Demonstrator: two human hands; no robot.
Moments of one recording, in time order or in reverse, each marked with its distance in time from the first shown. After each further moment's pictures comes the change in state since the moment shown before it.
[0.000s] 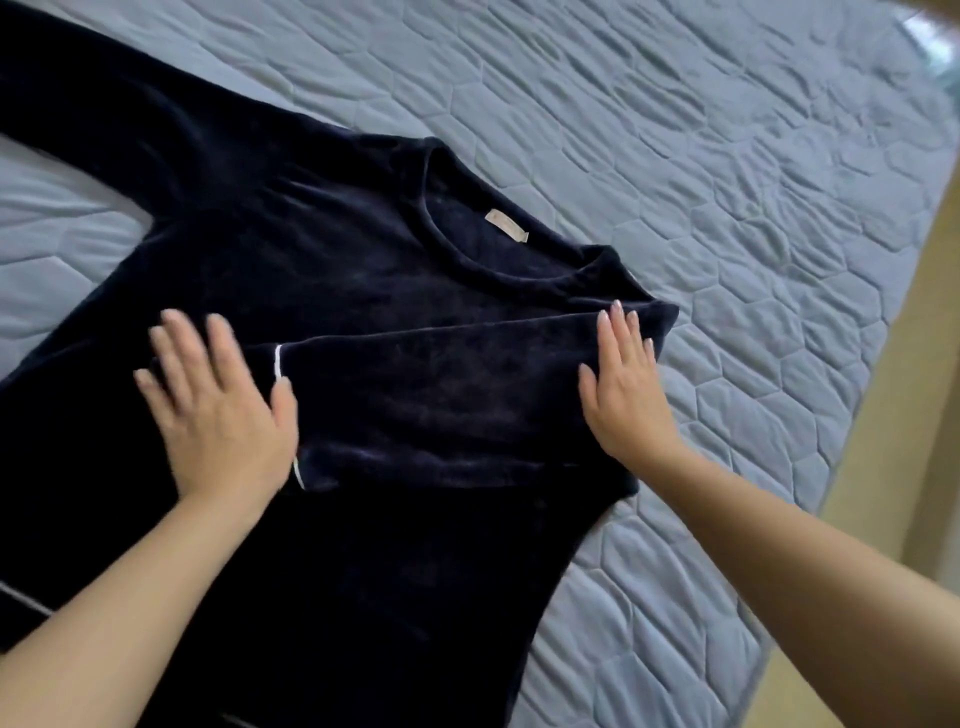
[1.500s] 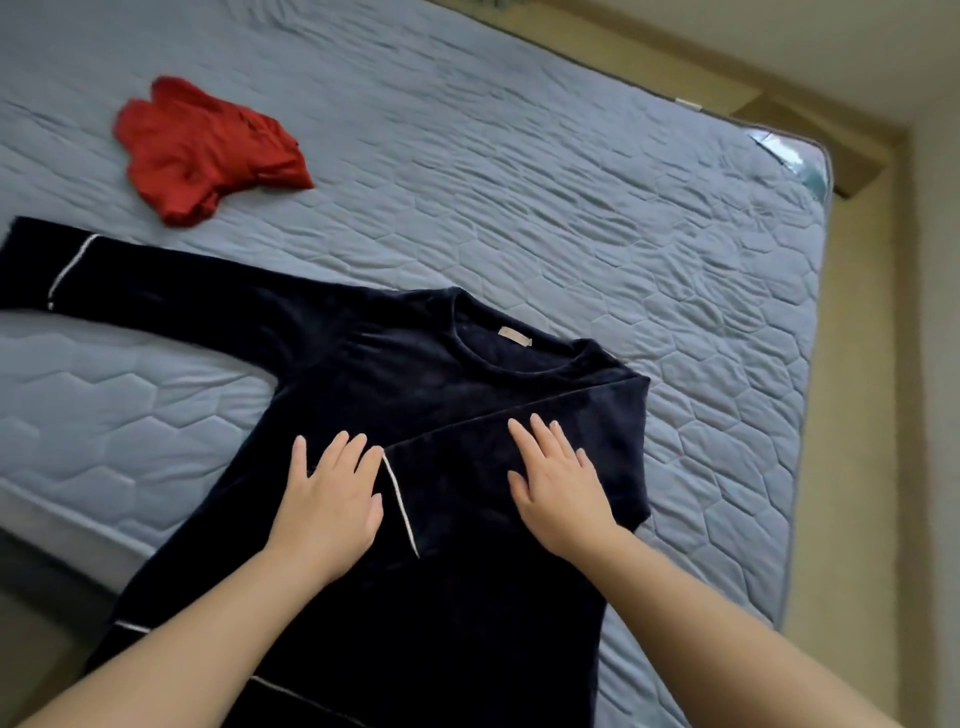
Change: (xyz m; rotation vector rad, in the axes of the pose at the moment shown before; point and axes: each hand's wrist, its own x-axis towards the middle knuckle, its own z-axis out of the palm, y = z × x) left_hand 0.026 -0.027 -0.126 0.291 -0.296 0.649; right_hand -0.063 -0.185 -0.093 0.083 -0.278 0.130
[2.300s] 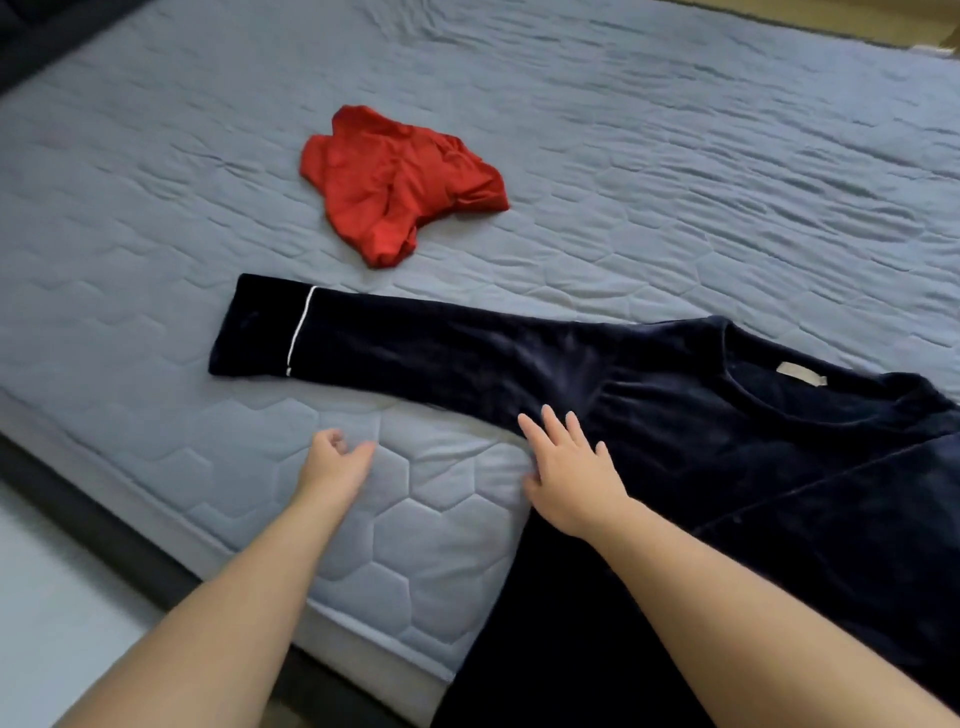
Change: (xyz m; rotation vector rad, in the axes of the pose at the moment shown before) left_hand 0.101 -0.350 0.072 -1.132 0.027 -0.937; right_hand 0.195 -0.294 0.098 0.000 -0.169 -0.038
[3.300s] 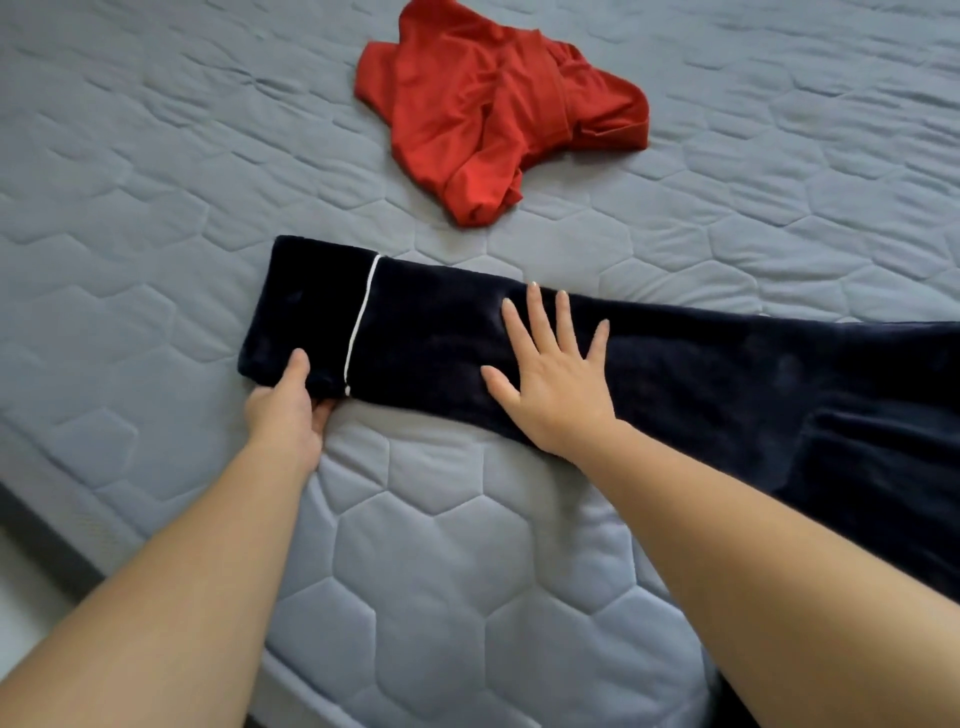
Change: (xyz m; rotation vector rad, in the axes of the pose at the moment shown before) left_hand 0.198 -0.004 -0.051 -0.963 0.172 -0.129; right_hand 0.207 -0.111 0.042 -0.114 0.356 -0.190
